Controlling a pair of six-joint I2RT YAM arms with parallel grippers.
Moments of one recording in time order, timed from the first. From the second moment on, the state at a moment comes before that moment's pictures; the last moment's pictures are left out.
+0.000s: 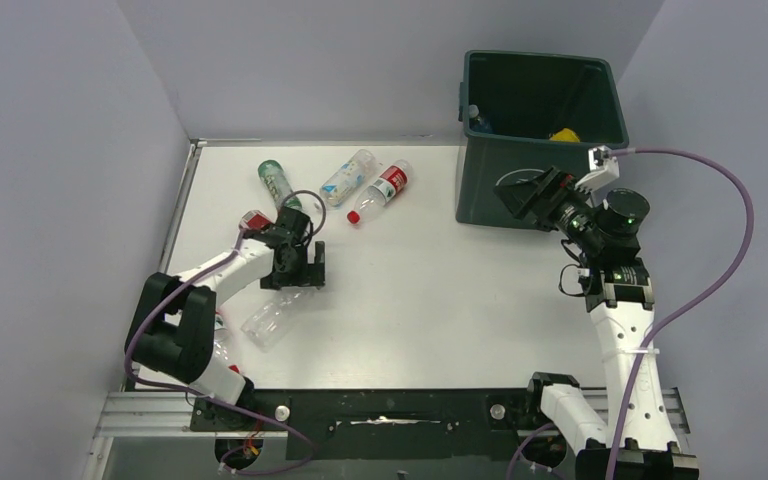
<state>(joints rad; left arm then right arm) -0.36 1.55 0.93 -0.59 -0.12 -0.38 -0.09 0.90 1.00 -0.24 -0.57 0.60</state>
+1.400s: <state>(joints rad) -0.61 1.47 1.16 -0.50 0.10 -0.59 0.20 0.87 0.72 -0.22 -0.48 0.64</state>
